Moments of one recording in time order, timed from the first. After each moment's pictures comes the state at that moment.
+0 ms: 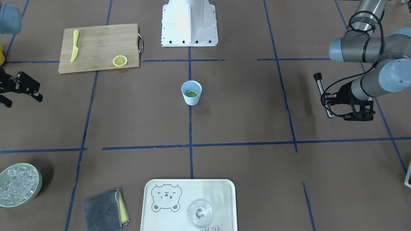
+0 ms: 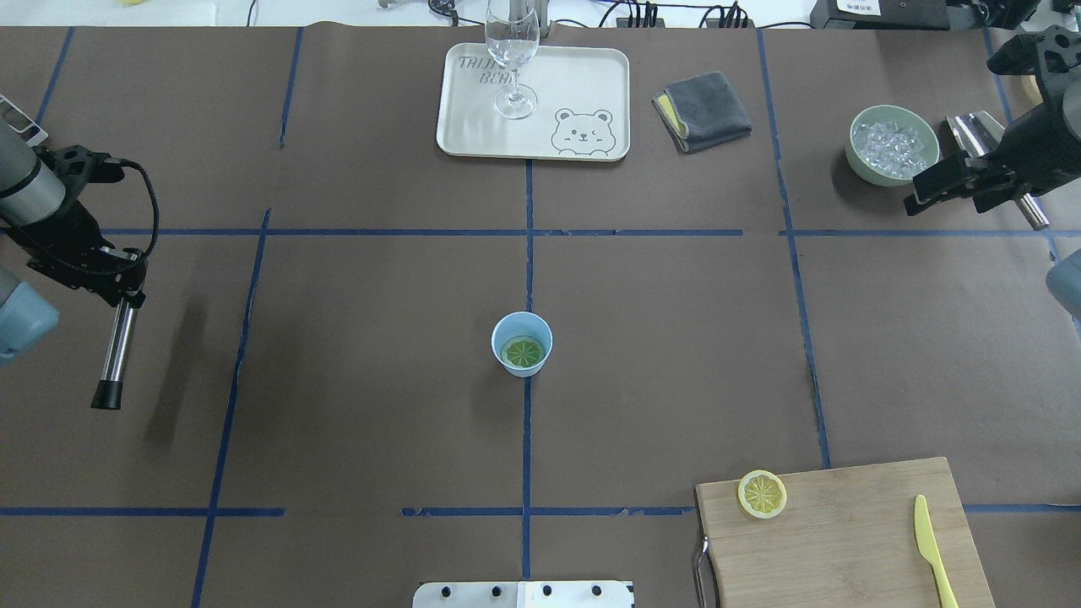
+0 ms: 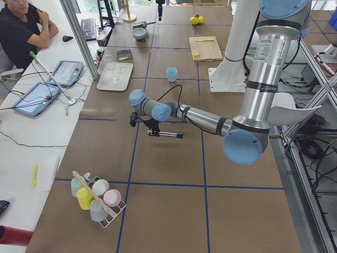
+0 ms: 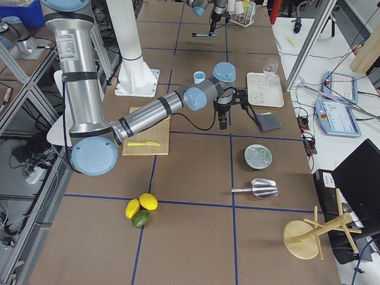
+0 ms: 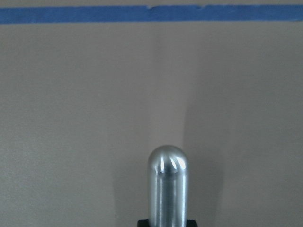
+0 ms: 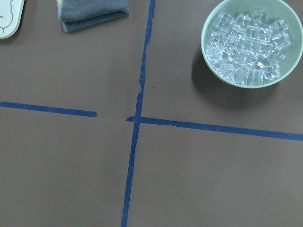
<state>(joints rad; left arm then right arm) -1.01 -1.76 -1.66 -1.60 -2.37 -0.53 1.15 -1.44 1.93 -1.49 2.31 0.59</state>
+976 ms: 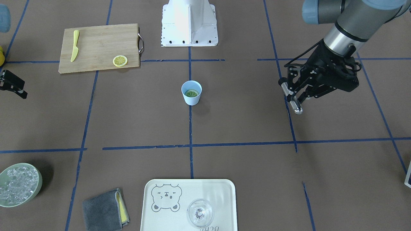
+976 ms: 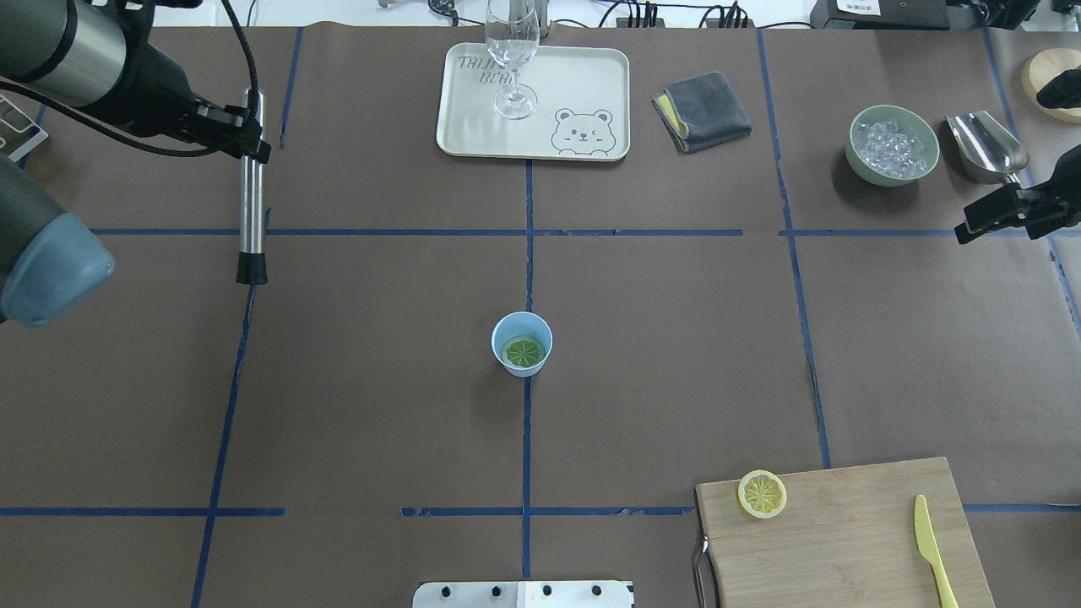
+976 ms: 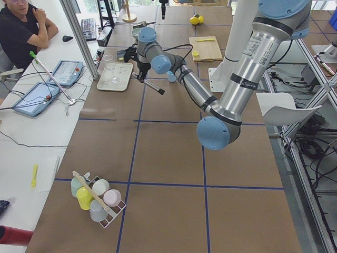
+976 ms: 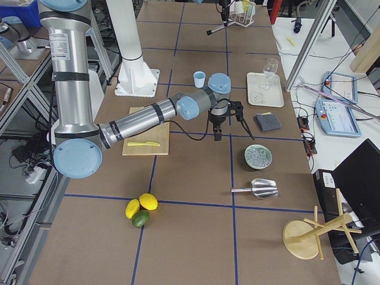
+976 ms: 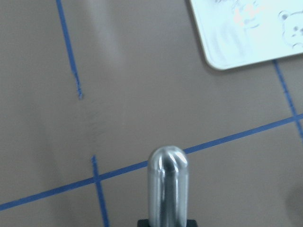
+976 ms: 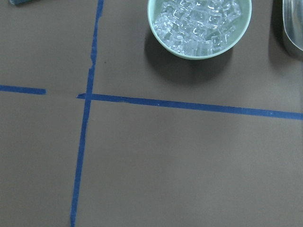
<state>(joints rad) -0.98 -2.00 -1.93 -1.78 -2.18 -0.78 1.19 -1.55 1.93 -1.49 2.30 0.48</state>
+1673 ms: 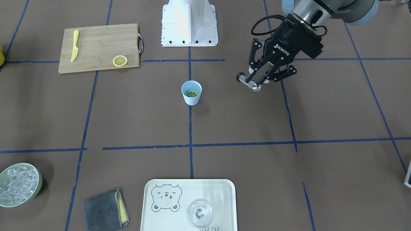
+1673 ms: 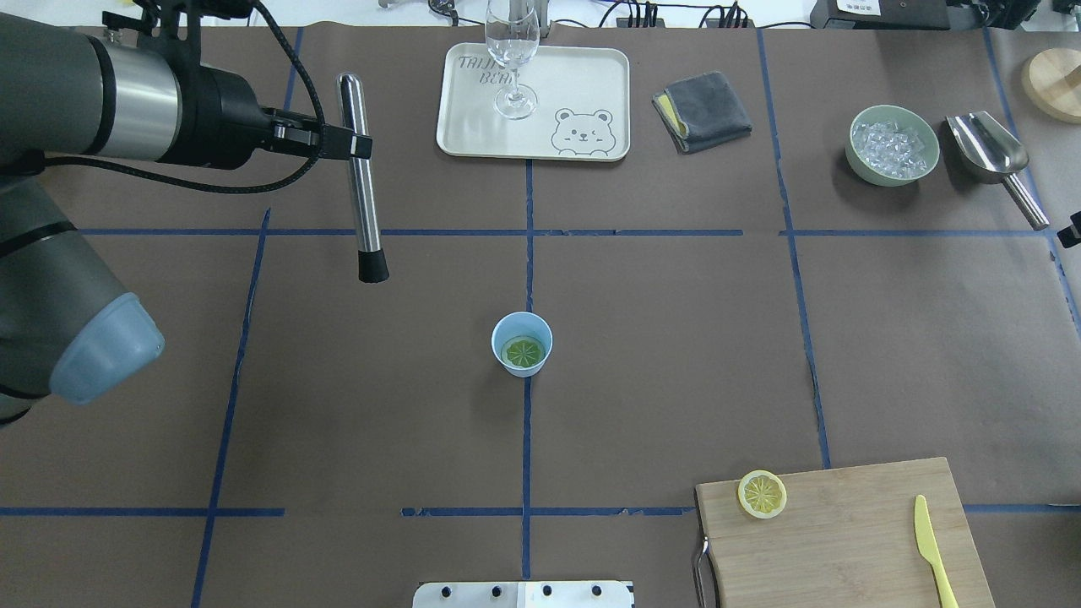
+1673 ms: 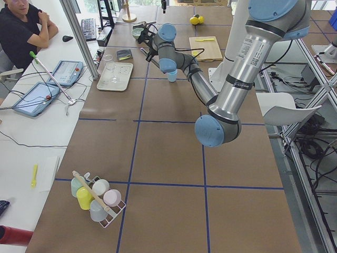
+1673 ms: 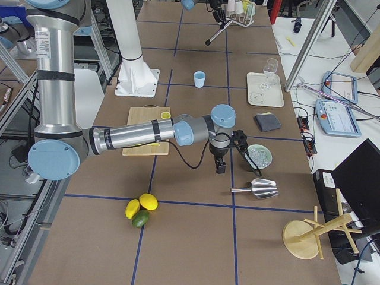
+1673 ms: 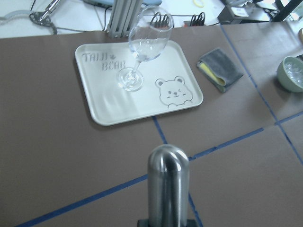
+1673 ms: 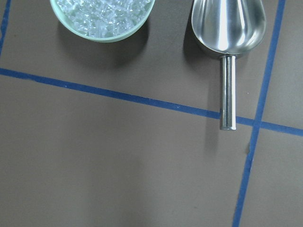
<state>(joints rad) -0.82 -1.99 -1.98 -2.18 -1.95 -0.94 1.36 -1.59 1.76 -1.49 2.31 0.12</state>
